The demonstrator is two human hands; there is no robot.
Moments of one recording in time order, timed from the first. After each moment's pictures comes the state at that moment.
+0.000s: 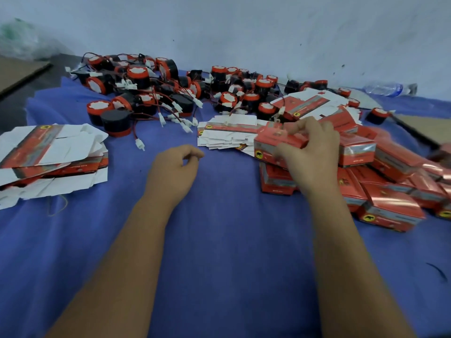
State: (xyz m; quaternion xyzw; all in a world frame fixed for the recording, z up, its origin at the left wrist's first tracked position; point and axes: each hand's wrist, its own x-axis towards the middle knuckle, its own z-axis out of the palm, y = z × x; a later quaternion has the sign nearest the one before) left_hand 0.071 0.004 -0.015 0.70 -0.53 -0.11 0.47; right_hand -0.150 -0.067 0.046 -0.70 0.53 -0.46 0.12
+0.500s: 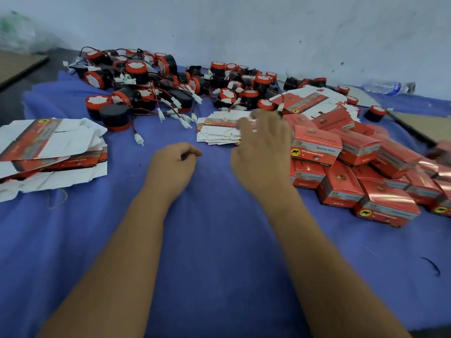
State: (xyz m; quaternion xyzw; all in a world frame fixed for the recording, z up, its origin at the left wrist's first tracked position) left_hand 0.069 0.007 -0.012 0.72 -0.50 -0.17 0.46; right_hand -0.093 -0.046 0.033 -0.82 0.45 -0.30 -0.17
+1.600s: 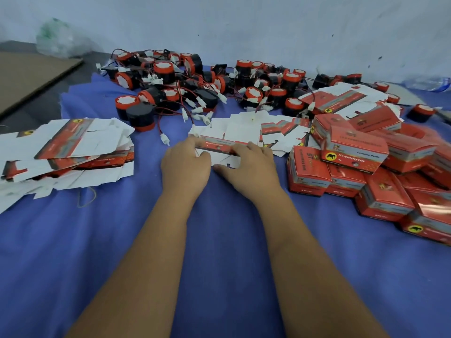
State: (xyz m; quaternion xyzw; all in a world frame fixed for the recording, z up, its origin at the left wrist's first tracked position) left_hand 0.074 0.002 -0.011 0.78 -0.41 -0.11 0.46; right_hand -0.044 -0.067 -0.014 -0.85 0.47 -0.20 0.13
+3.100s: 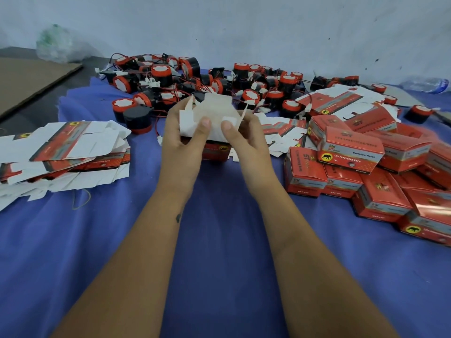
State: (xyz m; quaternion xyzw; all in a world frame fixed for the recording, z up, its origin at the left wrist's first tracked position) left_hand 0.066 0.000 0.004 0.47 -0.41 -0.18 0.76; right_hand -0.037 -0.055 0.010 -0.62 0.26 -0.49 0.56
